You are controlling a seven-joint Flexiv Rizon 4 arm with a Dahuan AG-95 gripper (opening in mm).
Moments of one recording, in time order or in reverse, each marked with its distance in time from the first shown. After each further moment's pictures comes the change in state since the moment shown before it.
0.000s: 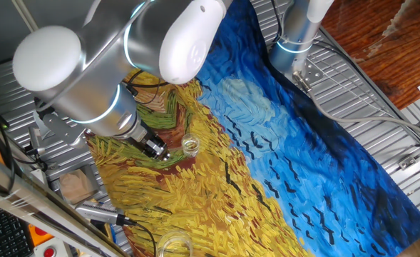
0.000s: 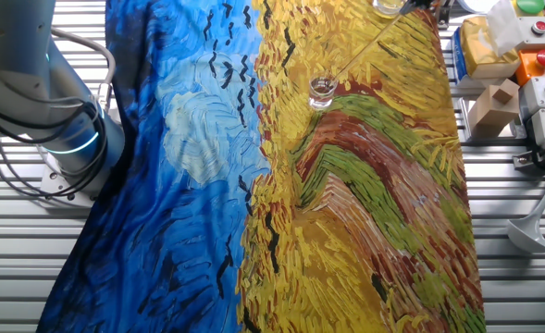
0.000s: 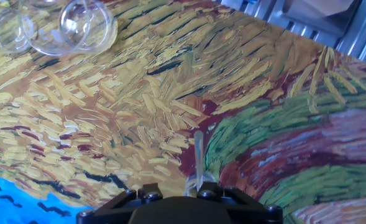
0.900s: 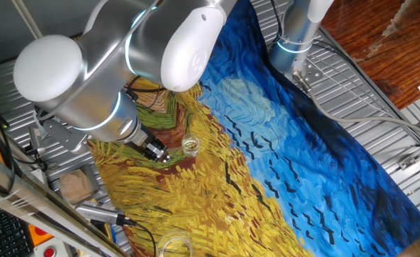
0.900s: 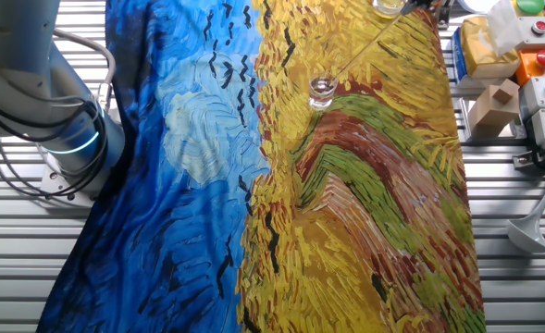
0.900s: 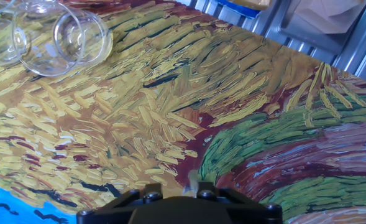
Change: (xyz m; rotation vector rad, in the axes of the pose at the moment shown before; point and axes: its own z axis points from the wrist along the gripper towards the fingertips) arm -0.002 0.000 0.002 0.023 0.014 -0.005
